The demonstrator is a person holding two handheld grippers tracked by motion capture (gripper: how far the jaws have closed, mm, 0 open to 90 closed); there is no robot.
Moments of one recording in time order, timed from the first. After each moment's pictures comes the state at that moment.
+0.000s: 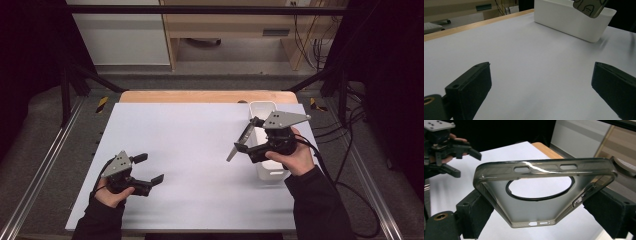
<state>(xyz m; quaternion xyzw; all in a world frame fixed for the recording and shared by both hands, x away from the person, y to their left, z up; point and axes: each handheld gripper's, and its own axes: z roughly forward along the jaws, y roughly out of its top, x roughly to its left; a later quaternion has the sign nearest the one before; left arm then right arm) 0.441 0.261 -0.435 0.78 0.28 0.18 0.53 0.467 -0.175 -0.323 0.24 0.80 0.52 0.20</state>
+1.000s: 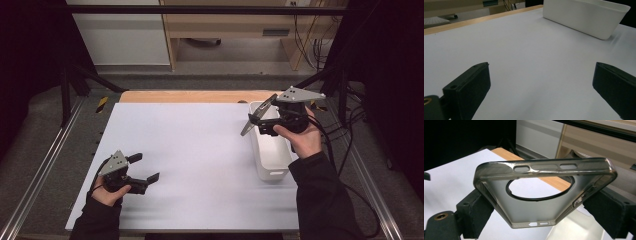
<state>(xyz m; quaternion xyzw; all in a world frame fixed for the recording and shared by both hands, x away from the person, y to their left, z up) 0.446 0.273 -0.442 0.78 0.30 0.19 0.52 0.499 -0.199 -0.295 0.35 0.75 0.49 0.27</state>
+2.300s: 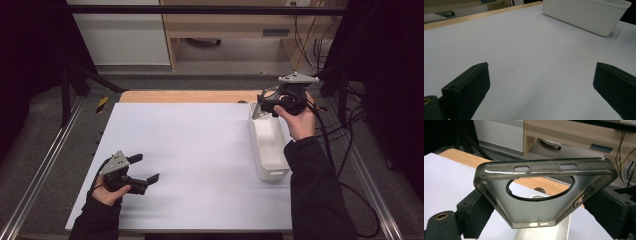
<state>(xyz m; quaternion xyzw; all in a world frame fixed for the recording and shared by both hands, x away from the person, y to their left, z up) 0.450 0.275 -0.447 0.78 0.30 0.18 0.52 0.561 -0.211 -0.303 0.47 0.70 0.43 0.32</state>
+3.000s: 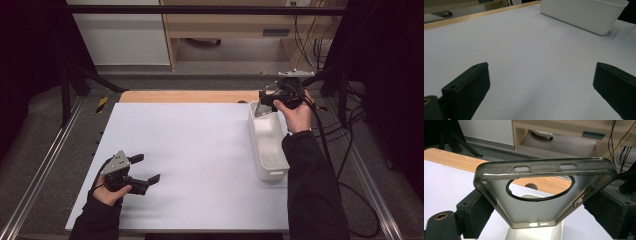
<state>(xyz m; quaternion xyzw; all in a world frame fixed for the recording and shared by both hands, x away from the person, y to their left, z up) 0.450 0.273 -0.448 0.78 0.30 0.18 0.52 0.594 -0.217 -0.316 0.52 0.68 0.40 0.32</state>
